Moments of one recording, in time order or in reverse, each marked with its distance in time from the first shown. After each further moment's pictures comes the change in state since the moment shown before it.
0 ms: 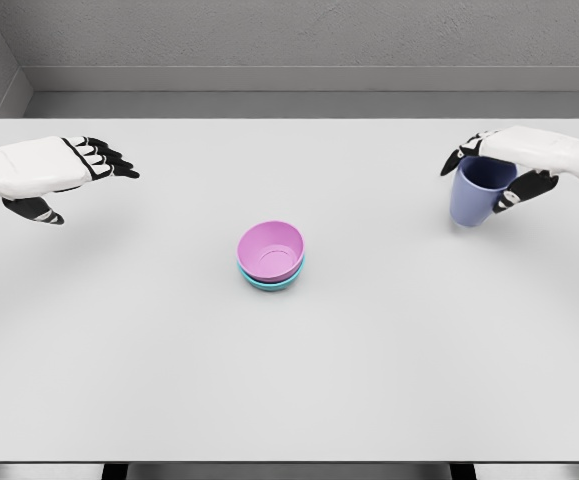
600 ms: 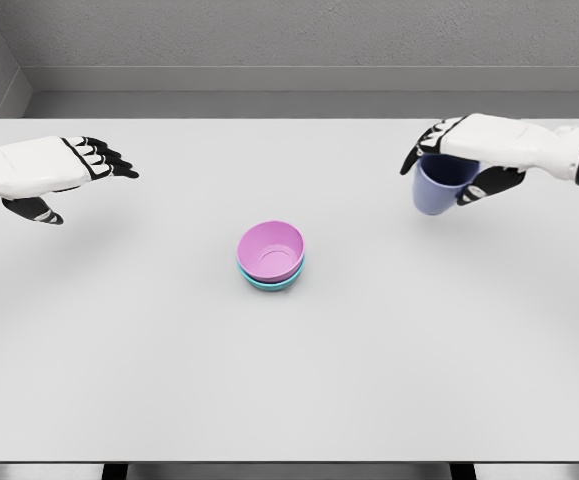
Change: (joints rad) left arm 0.000 0.001 0.000 0.000 0.000 0.000 0.000; right arm -0.014 0.010 0.002 -0.187 -0.001 0.001 0.000
